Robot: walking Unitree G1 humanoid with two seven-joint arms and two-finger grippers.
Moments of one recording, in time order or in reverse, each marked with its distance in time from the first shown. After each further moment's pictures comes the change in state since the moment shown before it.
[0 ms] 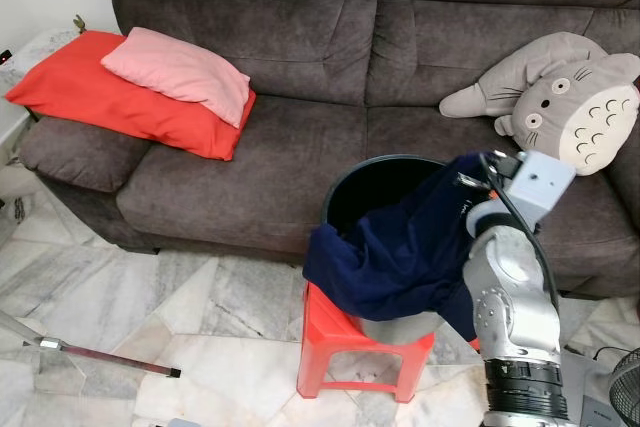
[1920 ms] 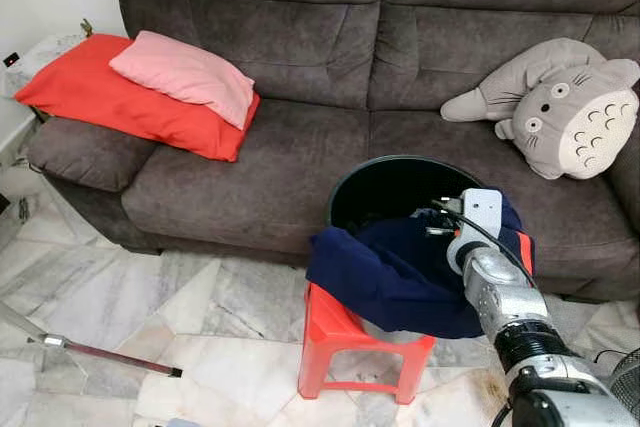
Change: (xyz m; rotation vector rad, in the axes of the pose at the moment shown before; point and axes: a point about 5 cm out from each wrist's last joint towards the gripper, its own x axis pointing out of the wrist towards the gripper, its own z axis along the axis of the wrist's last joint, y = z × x) left arm 0.000 0.003 -0.001 -0.013 0.003 0.002; right arm 0.031 -0.029 -0.078 -0.237 0.423 0.179
